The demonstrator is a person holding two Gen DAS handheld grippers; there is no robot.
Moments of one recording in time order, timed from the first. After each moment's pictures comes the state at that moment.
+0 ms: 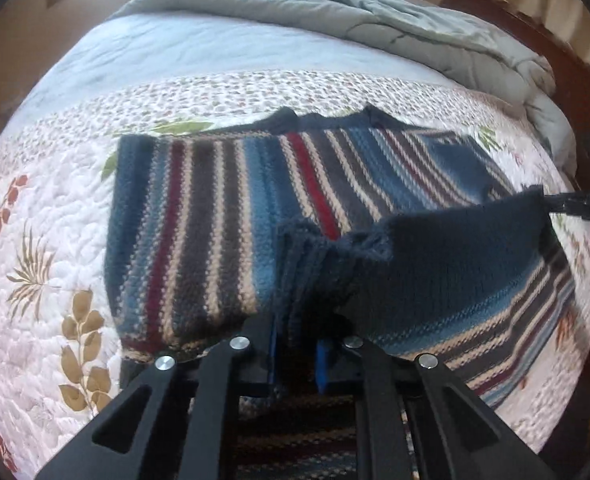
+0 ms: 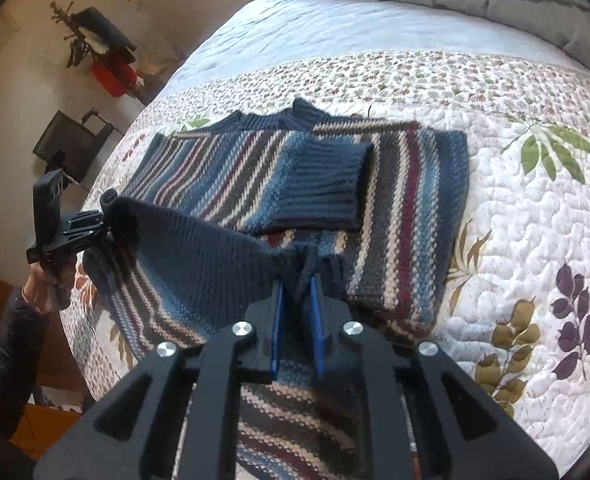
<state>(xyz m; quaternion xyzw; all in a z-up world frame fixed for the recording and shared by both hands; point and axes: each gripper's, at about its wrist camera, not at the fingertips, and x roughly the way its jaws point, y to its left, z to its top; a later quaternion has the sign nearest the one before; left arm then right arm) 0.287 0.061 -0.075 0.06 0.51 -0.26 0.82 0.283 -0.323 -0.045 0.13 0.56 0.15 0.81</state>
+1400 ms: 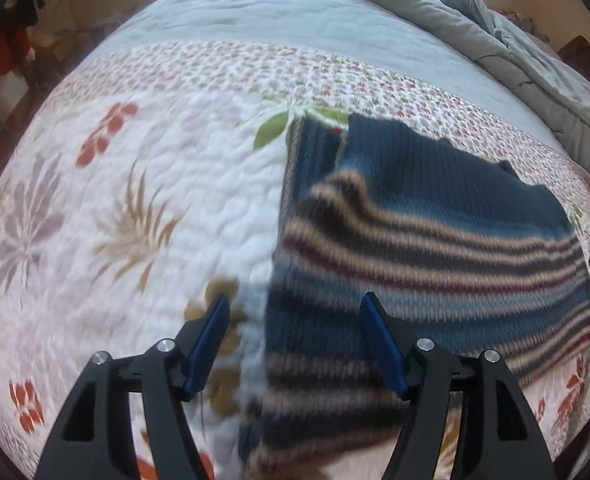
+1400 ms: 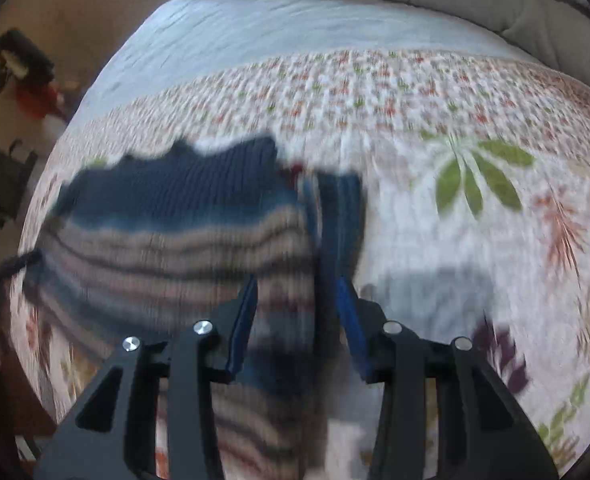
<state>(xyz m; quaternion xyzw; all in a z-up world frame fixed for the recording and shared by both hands) 0.332 0.148 -0.076 -0.01 0.58 -0.09 0.81 0.334 -0.372 -0.060 0.10 0.60 0.02 0.79</state>
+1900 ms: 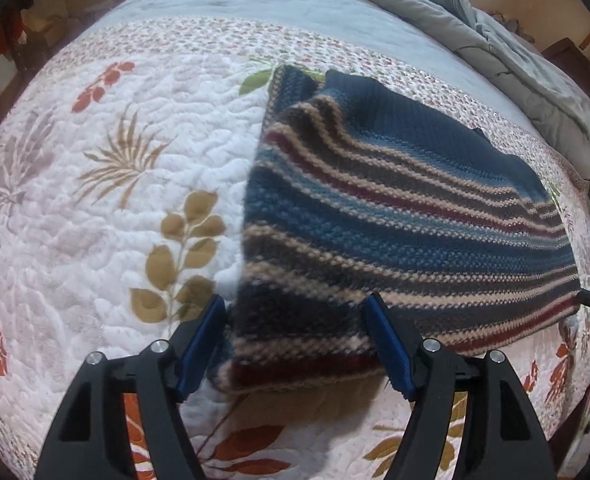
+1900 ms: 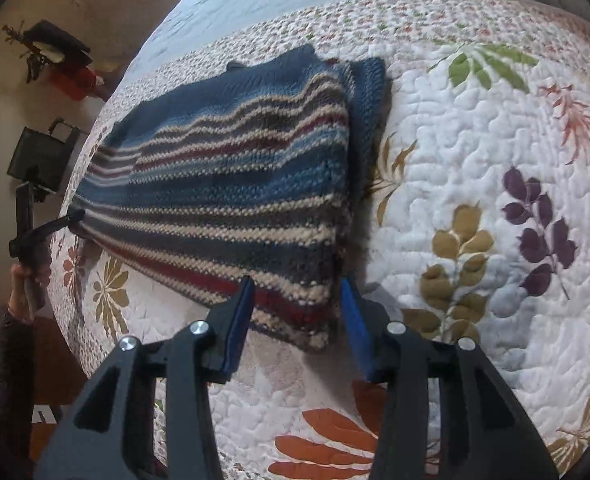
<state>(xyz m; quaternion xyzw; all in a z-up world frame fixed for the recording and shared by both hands) 0.284 0.148 -0.090 -0.03 0.58 -0.12 0.81 0.247 -0.362 -0.070 0.16 0.62 0.09 0.76</state>
